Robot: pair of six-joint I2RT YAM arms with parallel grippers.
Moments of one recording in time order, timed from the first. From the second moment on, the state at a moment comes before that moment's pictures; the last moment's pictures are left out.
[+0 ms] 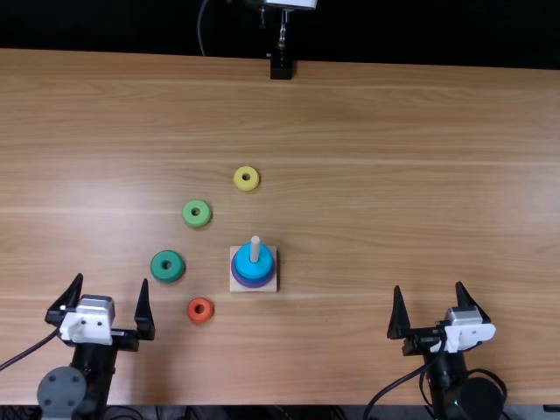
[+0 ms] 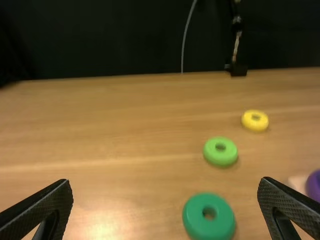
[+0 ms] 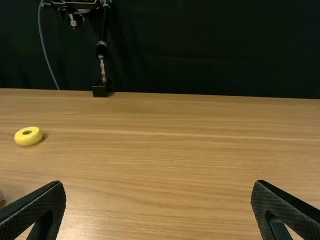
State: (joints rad) left arm -0.03 0.10 0.10 -0.08 0.03 0.00; right arm 0.06 0.01 0.02 -0.05 -0.03 -0.04
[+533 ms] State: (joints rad) left arm -0.03 0.12 0.28 -0.26 0.00 0.00; right arm 0.06 0.01 0.02 -0.05 -0.03 -0.04
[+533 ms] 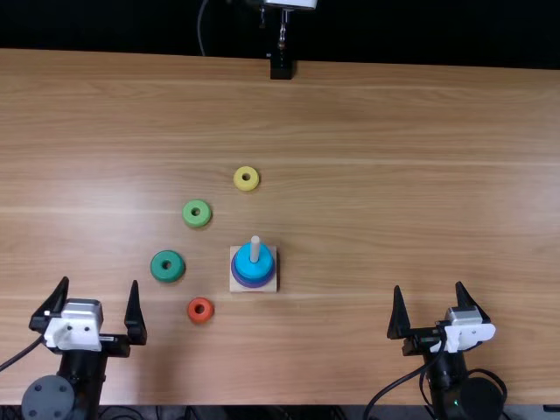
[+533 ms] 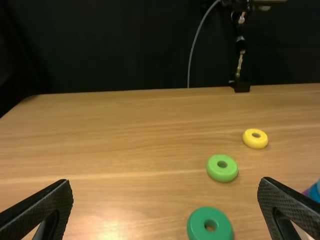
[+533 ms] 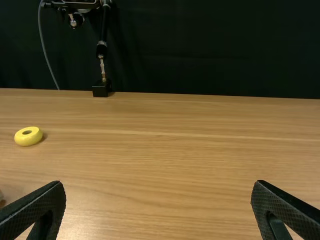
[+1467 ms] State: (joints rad) left arm -0.11 1.20 0.85 -0.44 0.09 0.00; right arm 0.06 0.01 0.02 -0.05 -0.03 -0.04
